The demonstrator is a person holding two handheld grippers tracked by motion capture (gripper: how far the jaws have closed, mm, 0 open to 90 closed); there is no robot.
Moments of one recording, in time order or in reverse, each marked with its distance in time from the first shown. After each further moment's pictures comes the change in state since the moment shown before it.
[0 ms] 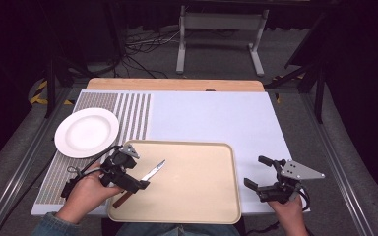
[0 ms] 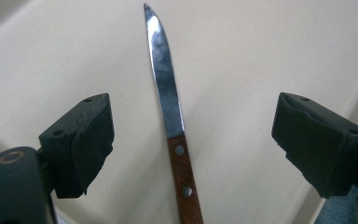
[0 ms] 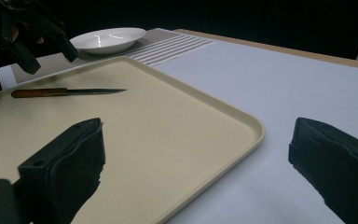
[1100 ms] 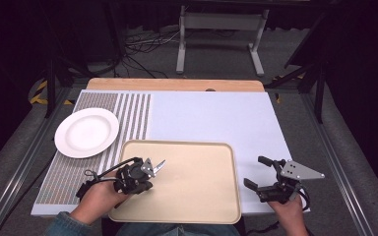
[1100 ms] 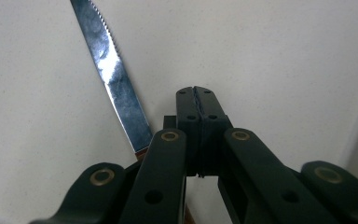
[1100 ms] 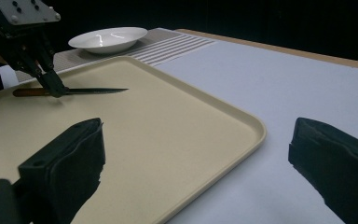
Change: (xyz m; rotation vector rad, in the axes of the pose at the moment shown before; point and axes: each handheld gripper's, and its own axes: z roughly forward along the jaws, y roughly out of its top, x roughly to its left) left arm -0.023 0.005 0.037 0.188 0.037 0.259; right arm 0.000 0.000 0.000 0.003 0.006 -0.007
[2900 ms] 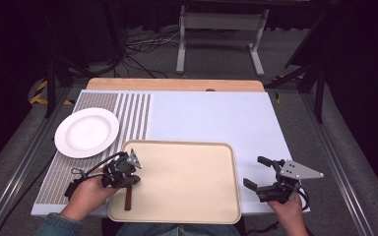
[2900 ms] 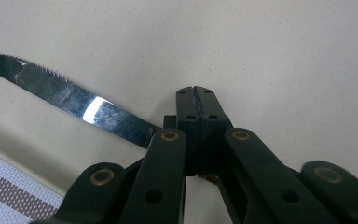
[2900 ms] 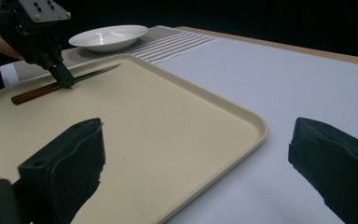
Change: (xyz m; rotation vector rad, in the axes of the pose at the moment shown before) left arm 0.027 -0.030 -0.005 -0.004 0.037 -0.119; right arm -0.001 -0.001 0.002 0.009 0.003 0.008
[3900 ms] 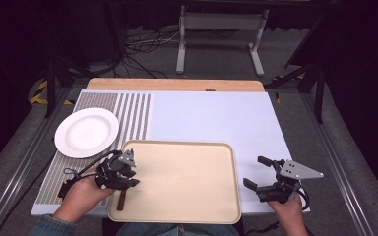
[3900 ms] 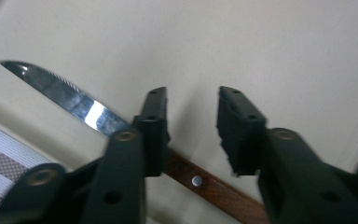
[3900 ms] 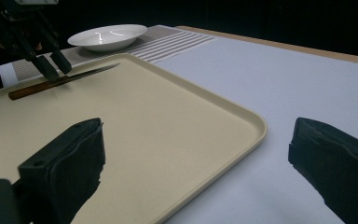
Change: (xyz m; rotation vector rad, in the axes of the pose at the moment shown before) left arm 0.001 -0.003 -0.023 -0.089 -0.020 -0.010; right arm 0.000 0.000 0.000 0.000 -0.001 0.003
